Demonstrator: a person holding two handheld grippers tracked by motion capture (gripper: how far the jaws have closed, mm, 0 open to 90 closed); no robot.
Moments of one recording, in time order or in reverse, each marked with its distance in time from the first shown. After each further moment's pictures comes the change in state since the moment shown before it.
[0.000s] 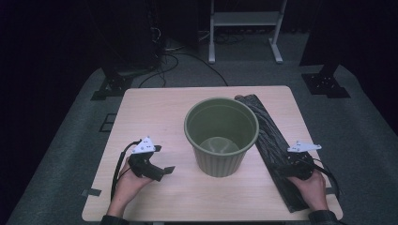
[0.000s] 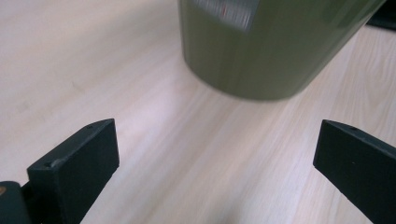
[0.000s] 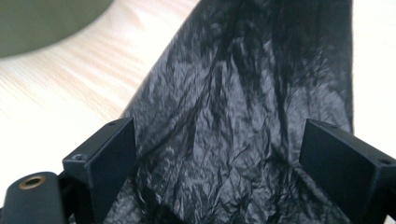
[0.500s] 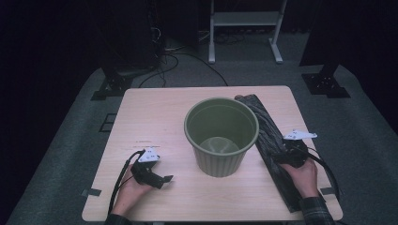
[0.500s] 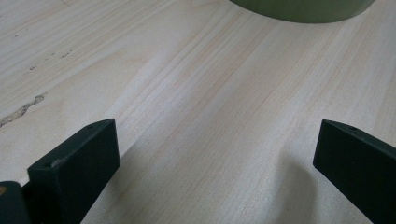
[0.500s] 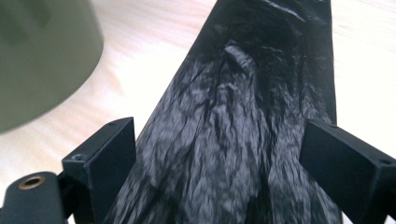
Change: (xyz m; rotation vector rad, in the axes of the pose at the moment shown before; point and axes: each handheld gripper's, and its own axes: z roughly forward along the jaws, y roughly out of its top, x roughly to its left) left arm 0.006 -0.035 0.023 0.115 0.051 -0.002; right arm -0.009 0.032 0.018 -0.061 -0.015 0.046
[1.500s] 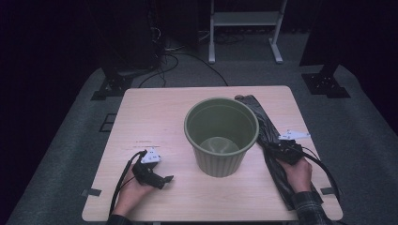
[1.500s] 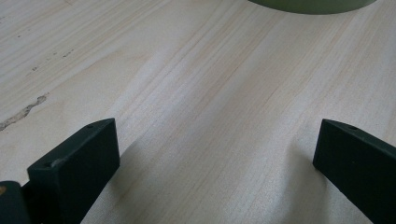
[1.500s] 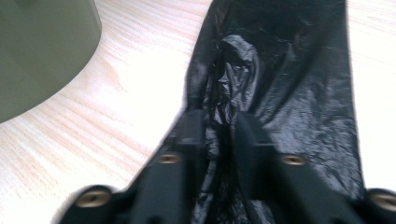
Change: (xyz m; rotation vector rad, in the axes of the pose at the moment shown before) left arm -0.004 0.001 0.003 0.023 0.030 0.032; right arm 0.001 -0.004 0.018 0.018 0.023 -0.032
